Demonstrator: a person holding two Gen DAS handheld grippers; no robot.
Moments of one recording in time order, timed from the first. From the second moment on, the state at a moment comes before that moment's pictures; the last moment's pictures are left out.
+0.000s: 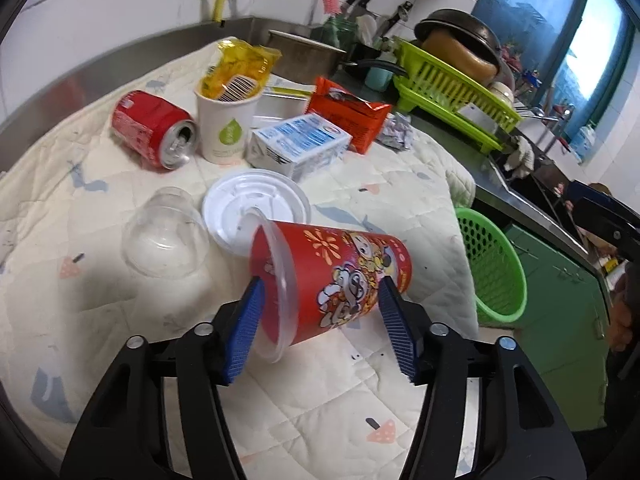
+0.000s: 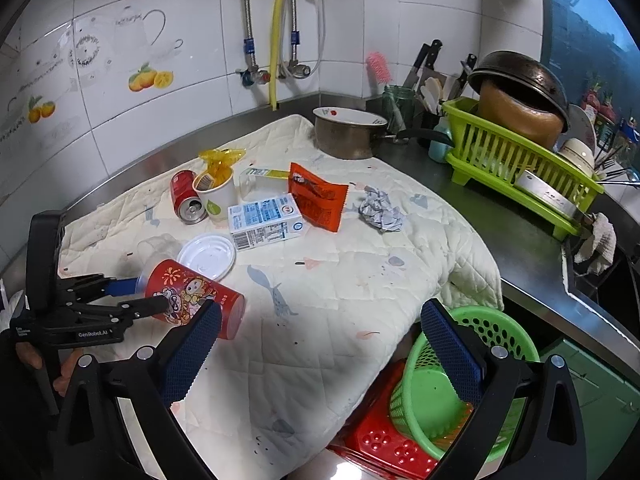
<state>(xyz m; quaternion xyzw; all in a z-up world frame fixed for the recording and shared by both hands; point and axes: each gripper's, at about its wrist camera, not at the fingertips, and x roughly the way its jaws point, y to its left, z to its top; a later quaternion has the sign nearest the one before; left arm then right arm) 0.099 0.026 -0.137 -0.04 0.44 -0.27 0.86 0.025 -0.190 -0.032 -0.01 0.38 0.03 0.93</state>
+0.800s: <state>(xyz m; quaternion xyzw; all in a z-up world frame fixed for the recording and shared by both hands) 0.051 0.027 -0.113 -0.07 0.41 -0.23 0.88 0.068 -0.170 -0.028 0.00 0.37 0.11 0.92</state>
